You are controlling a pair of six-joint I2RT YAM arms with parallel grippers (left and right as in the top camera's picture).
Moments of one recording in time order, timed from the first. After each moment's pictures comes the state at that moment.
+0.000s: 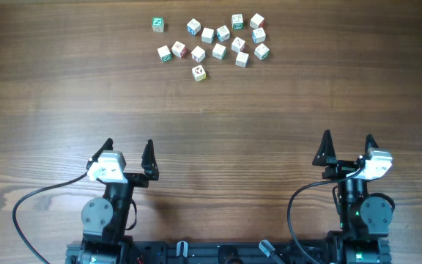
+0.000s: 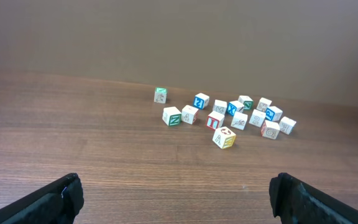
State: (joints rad) left arm -0.14 0.01 0.01 -0.07 -0.02 -0.17; right arm -0.03 0.02 0.01 0.00 0.03 0.15
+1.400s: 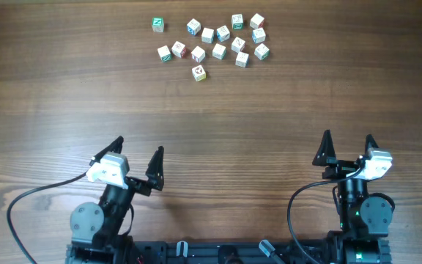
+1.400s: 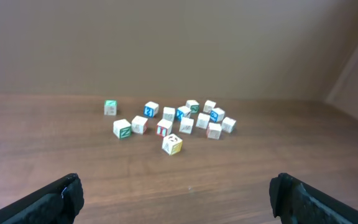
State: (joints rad) left arm -0.14 0.04 0.19 -0.21 0.19 -0.17; right arm -0.03 0.02 0.01 0.00 0.03 0.15
